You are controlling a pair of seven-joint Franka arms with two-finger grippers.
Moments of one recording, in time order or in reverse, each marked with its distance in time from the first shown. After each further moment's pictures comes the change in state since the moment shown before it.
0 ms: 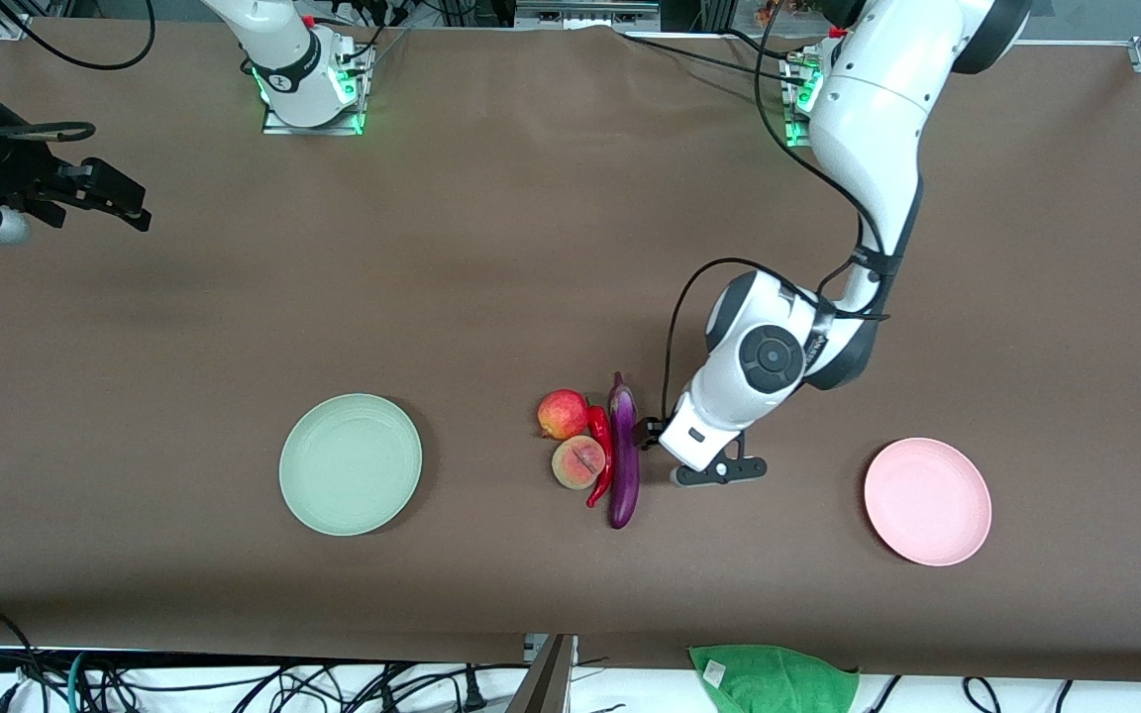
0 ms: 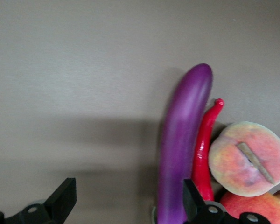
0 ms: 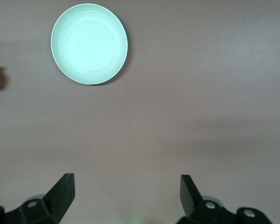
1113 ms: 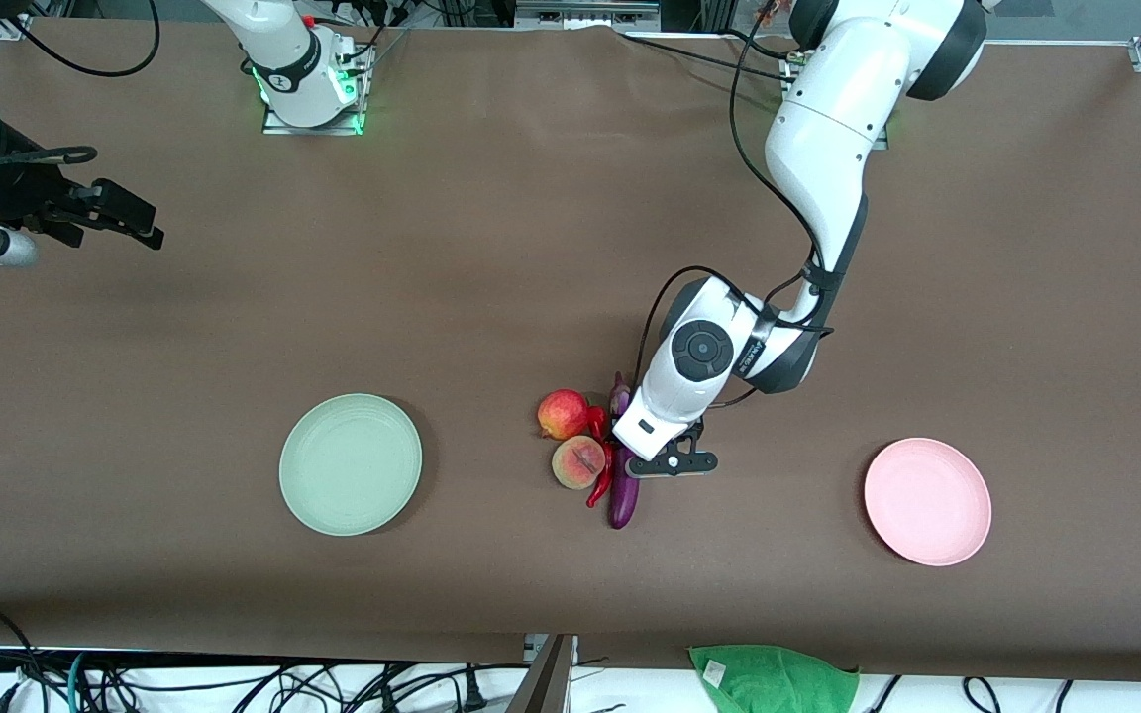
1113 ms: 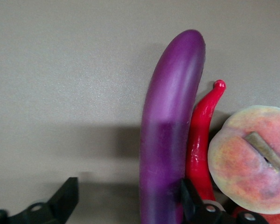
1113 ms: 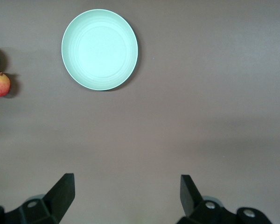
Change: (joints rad) left arm -0.058 0.098 0.002 0.051 0.106 0.052 -0.075; right arm -0.001 0.037 -0.006 0.000 0.050 0.041 0.000
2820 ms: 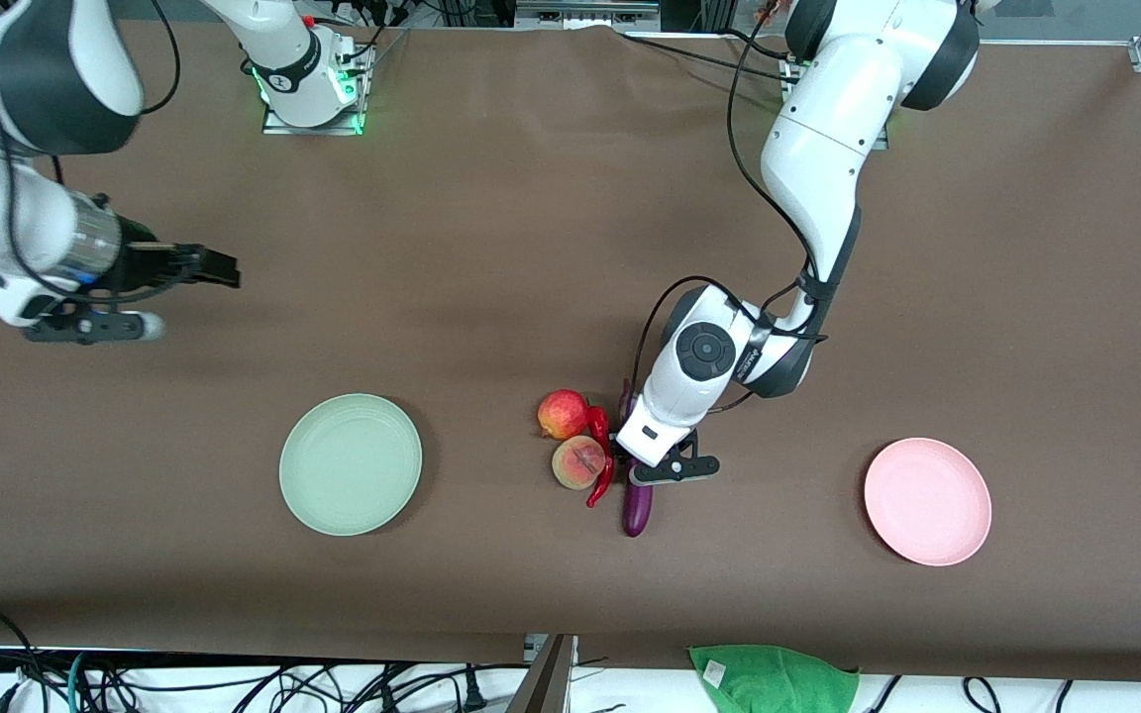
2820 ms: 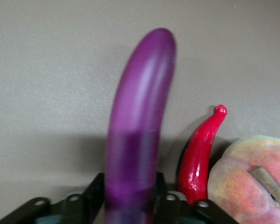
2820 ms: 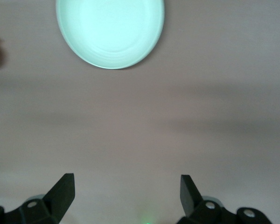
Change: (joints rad) left arm 0.004 0.040 0.005 0.003 -0.009 0.121 -0.053; right arm 0.094 0.187 0.019 0.000 0.016 0.035 0.035
